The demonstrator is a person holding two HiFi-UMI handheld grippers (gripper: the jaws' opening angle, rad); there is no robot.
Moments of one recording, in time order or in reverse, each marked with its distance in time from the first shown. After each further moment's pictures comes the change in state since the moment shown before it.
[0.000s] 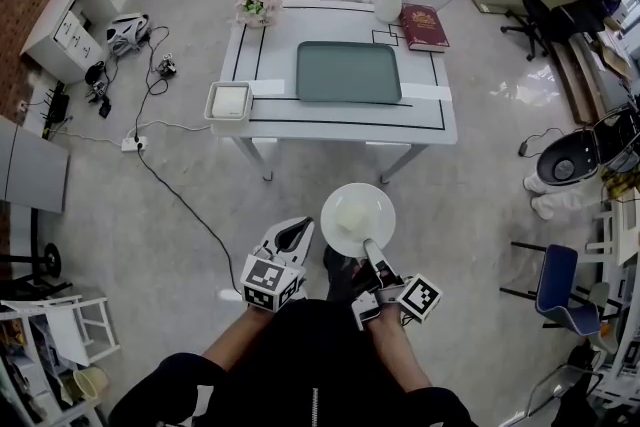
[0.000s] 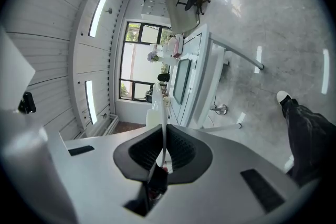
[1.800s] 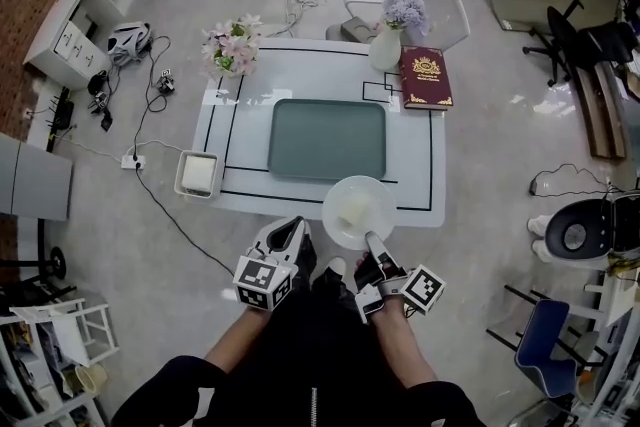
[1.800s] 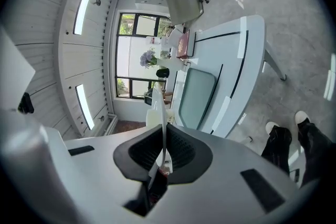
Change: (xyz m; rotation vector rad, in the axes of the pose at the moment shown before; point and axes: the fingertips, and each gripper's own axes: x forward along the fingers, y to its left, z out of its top) left arm 0.212 0.092 0.112 -0.065 0.026 0.141; right arm 0.182 0.027 0.218 0.029 0.101 -0.005
